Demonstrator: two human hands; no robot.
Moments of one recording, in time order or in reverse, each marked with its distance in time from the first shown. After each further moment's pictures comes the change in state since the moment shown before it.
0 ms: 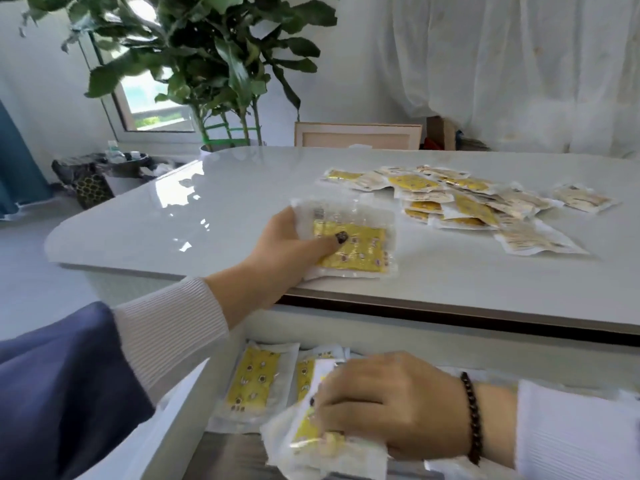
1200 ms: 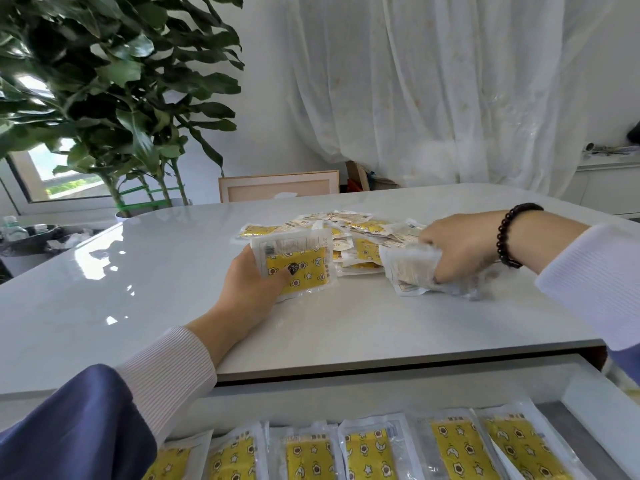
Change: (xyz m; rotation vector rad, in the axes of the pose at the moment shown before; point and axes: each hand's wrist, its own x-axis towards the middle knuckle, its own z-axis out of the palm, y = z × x) left_hand 0.057 0.024 0.085 0.144 0.039 0.159; right_hand -0.036 0.118 -0.215 -0.236 -0.766 1.463
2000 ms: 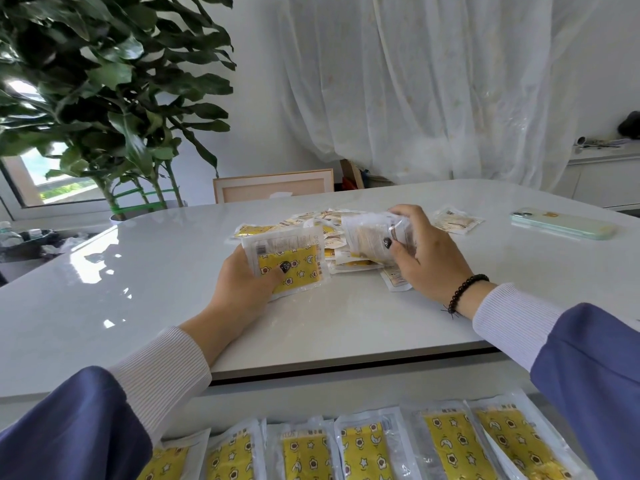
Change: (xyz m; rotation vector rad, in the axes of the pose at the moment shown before) left_hand -0.005 0.005 -0.001 -0.004 -0.003 0.023; right_hand 0.036 -0.009 0.078 0.679 0.952 -0.268
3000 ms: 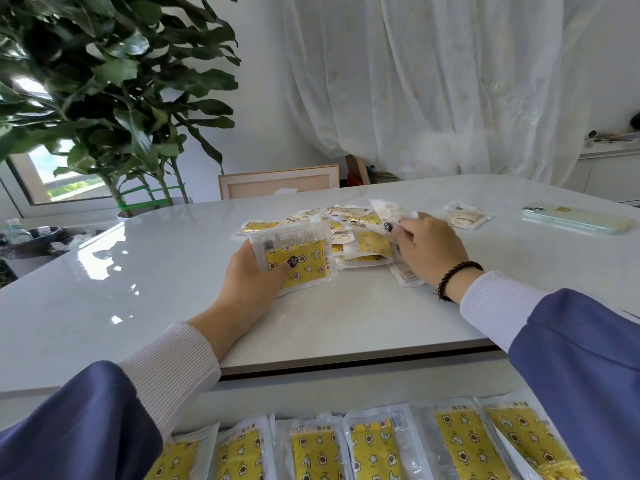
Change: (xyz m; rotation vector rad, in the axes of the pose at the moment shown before) left_hand 0.003 -0.005 -0.001 -0.010 0.001 0.007; right_hand 0.019 0.014 0.025 -0.215 -0.008 0.098
